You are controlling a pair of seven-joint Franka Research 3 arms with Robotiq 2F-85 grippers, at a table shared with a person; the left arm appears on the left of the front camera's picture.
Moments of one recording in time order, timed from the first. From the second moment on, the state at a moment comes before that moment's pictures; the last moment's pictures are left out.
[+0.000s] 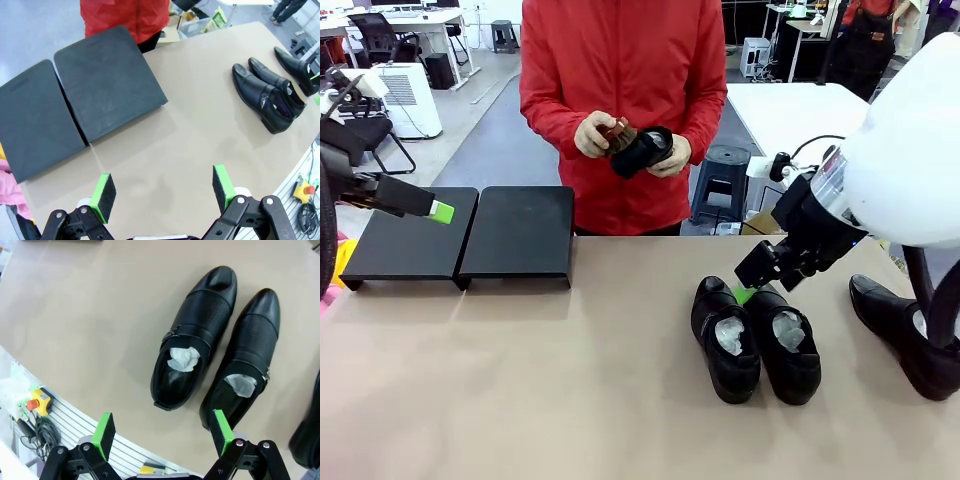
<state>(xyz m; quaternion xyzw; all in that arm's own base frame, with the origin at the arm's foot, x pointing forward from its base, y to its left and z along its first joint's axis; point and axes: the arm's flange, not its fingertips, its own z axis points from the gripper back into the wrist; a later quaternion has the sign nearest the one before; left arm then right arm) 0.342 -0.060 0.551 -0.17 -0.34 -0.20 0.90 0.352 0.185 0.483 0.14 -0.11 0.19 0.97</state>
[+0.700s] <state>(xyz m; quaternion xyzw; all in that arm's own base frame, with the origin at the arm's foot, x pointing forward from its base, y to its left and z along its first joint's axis) 0.342 -0.060 0.551 -0.17 -0.34 -0.20 0.90 0.371 0.202 0.437 0.04 -0.06 0.05 1.00</state>
